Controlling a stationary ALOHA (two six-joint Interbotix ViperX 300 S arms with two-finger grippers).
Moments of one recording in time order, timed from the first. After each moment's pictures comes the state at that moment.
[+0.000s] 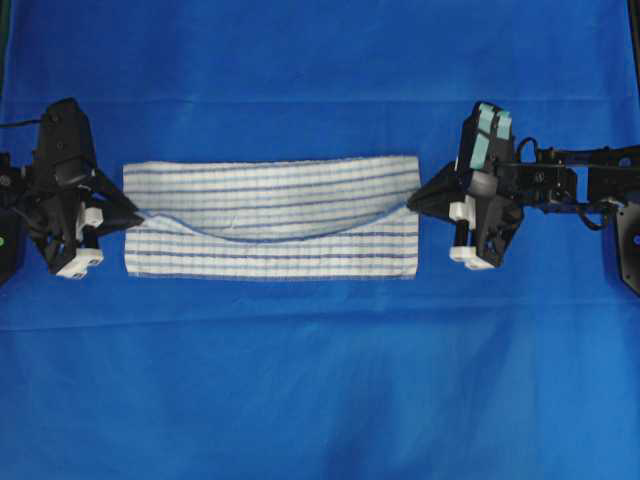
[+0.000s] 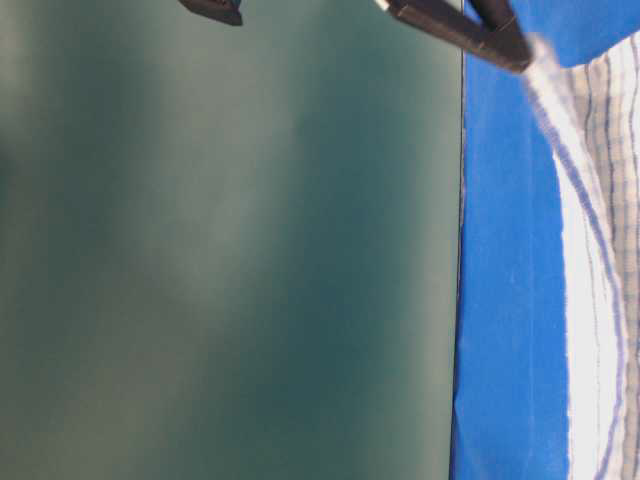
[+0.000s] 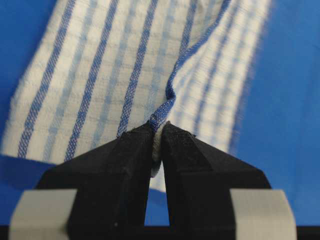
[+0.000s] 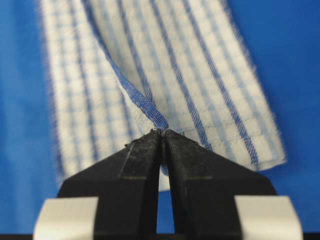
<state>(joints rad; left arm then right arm) 0.07 -0.57 1.27 -0.03 0.01 -0.29 -0.10 -0.19 1.01 0.07 -0.14 0.08</state>
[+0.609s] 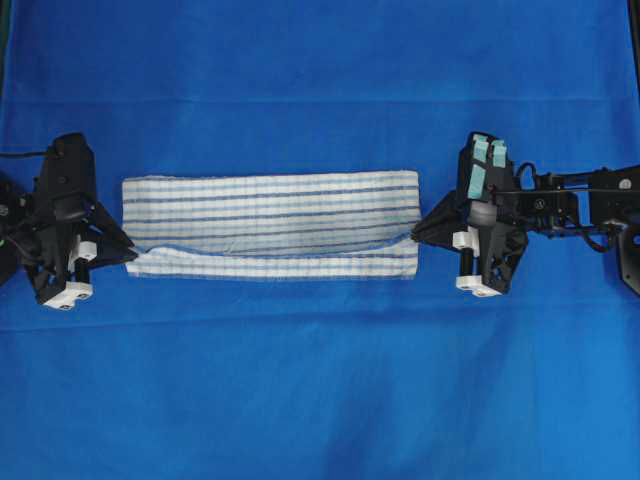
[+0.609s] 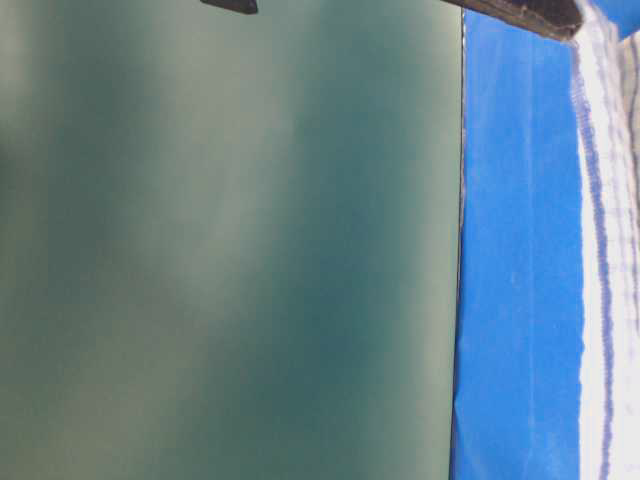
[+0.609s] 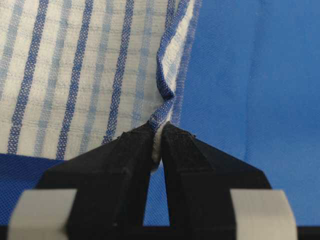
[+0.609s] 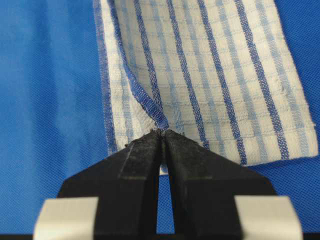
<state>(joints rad) -0.06 -0.56 1.27 -0.03 0.02 -0.34 -0.01 -0.19 1.01 0.07 -0.11 0.13</state>
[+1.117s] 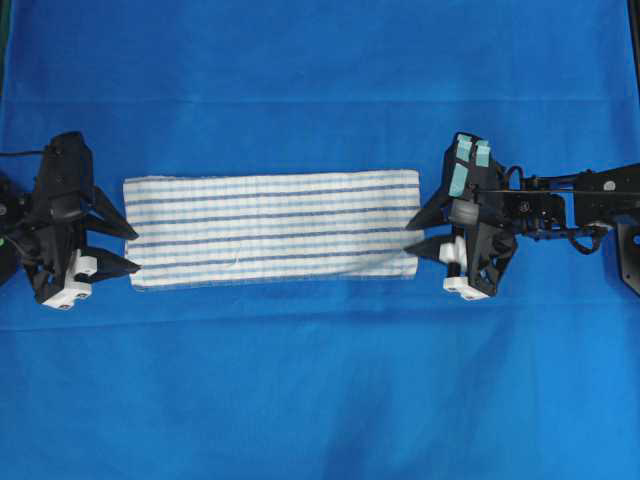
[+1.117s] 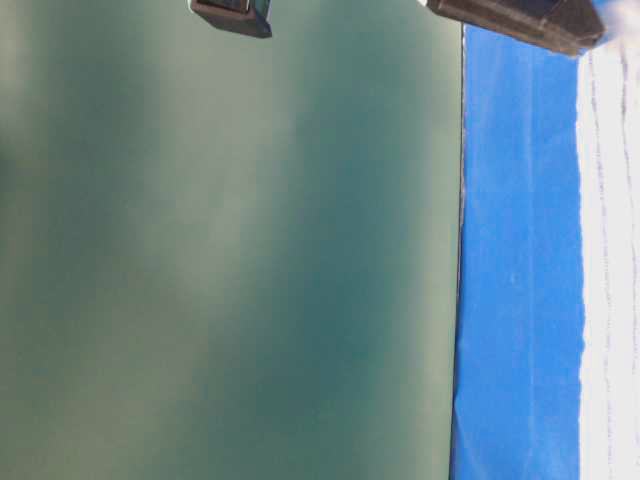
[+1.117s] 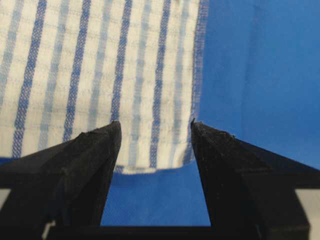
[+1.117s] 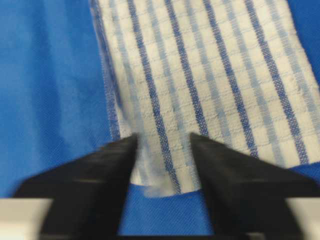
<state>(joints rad) -0.07 -0.58 1.27 -0.03 0.02 -0.33 0.00 -0.15 0.96 0.08 -0.06 0.17</state>
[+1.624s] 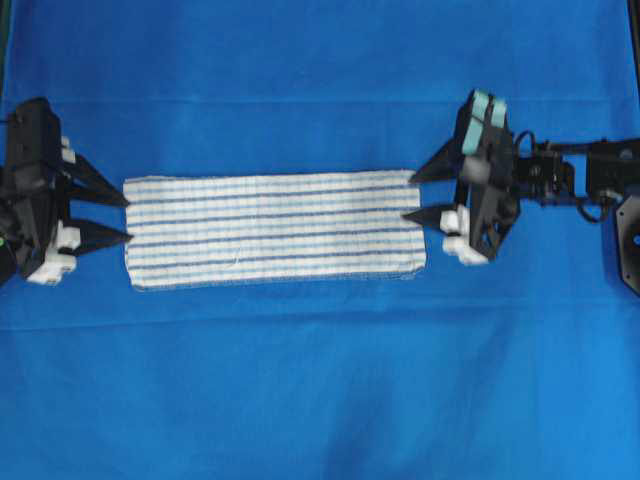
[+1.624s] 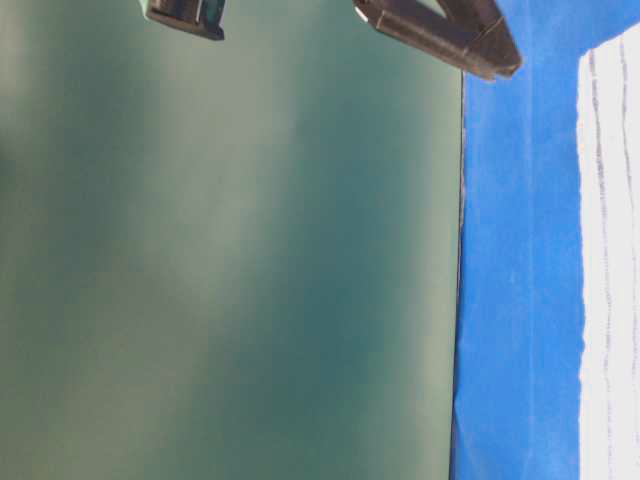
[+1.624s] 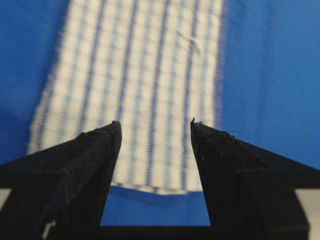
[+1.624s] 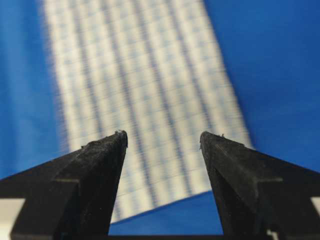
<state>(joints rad) 0.06 -0.76 1.25 -0.03 0.12 -0.22 -0.13 -0.22 0.95 0.02 -0.04 0.16</state>
